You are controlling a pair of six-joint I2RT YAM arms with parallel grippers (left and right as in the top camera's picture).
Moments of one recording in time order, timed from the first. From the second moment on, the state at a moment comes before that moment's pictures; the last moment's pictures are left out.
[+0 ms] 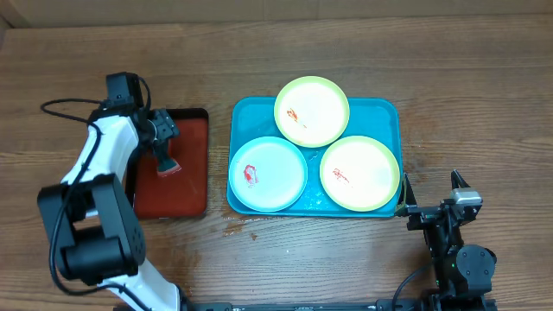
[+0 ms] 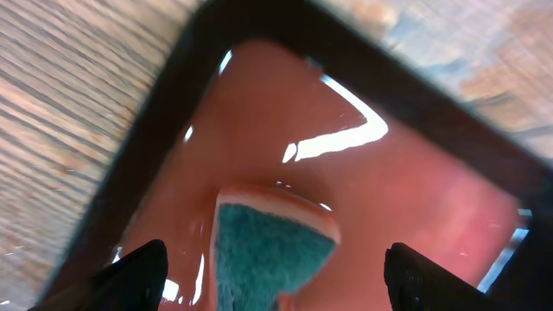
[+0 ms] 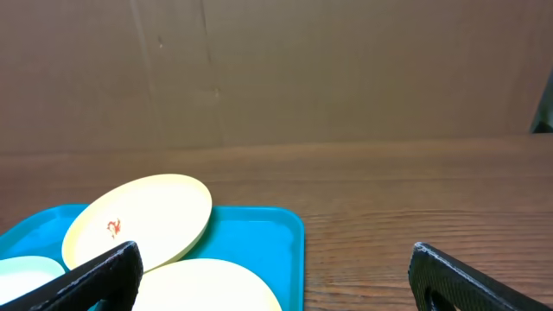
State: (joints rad) left arm 0.19 1.88 1.26 -0.62 -0.04 -0.40; right arm 0.04 0.01 0.02 -0.03 -0.03 0.07
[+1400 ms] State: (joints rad) left arm 0.19 1.97 1.27 -0.79 -0.03 -0.39; right arm 0.04 0.01 0.02 -0.03 -0.03 0.07
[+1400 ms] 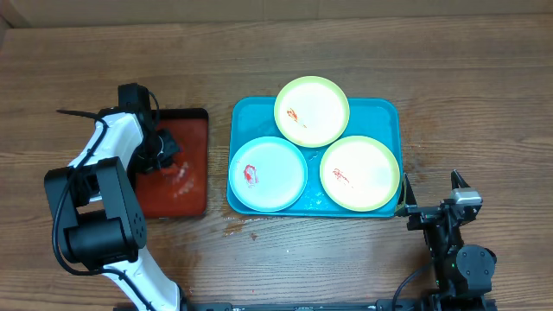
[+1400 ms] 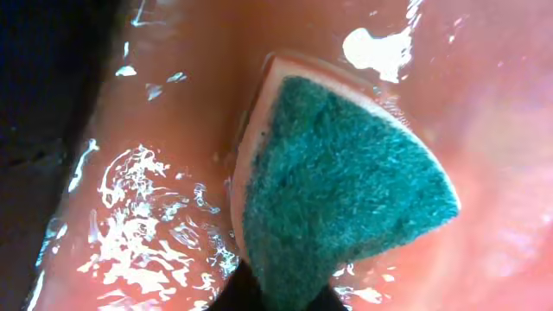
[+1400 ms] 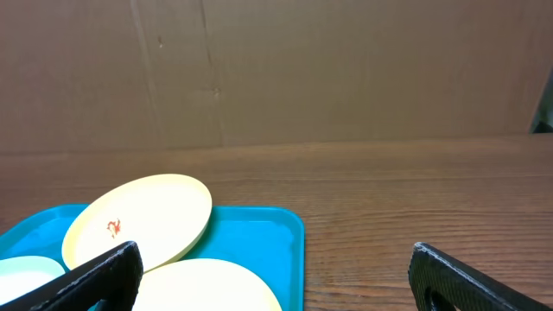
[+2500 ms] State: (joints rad) left arm 0.19 1.97 1.27 -0.73 -0.07 -0.35; right arm 0.04 0.01 0.02 -0.03 -0.03 0.07
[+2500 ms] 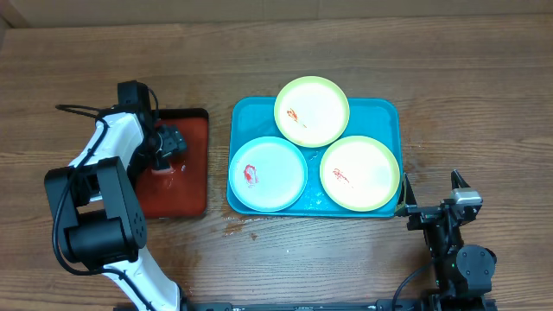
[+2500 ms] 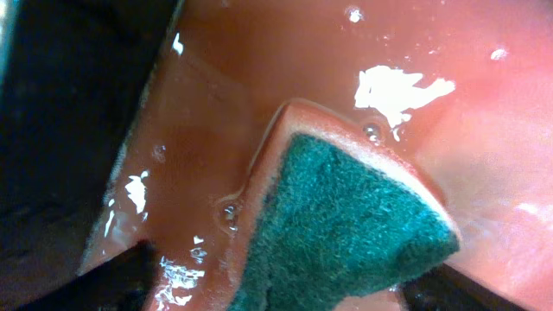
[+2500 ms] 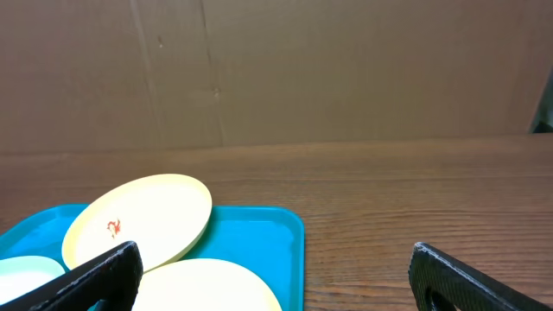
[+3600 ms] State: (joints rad) left arm 0.18 1.96 1.37 -0.93 -0.01 -0.34; right arm 0.04 0.01 0.02 -0.03 -0.03 0.07
